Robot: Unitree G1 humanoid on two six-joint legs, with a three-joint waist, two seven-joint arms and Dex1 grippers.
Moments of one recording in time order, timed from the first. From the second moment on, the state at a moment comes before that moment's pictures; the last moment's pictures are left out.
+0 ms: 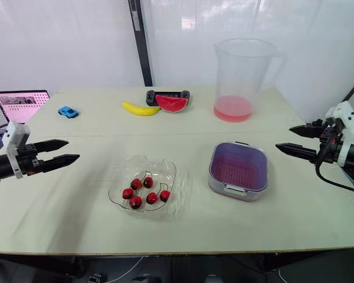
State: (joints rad) left arm -0.42 0.98 0.31 0.32 -0.53 0.43 -1.20; right arm -0.51 -1.12 -0.32 0.38 0.52 0.41 1.25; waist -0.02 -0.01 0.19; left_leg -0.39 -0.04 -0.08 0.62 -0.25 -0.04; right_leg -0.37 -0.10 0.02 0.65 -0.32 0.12
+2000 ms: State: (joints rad) left arm 0.11 0.85 0.65 -0.19 -0.79 0.49 -1.26; right arm -1.26 -0.46 0.57 -0.16 0.54 1.30 0.85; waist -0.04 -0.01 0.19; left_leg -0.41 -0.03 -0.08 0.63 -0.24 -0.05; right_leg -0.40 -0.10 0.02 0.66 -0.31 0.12
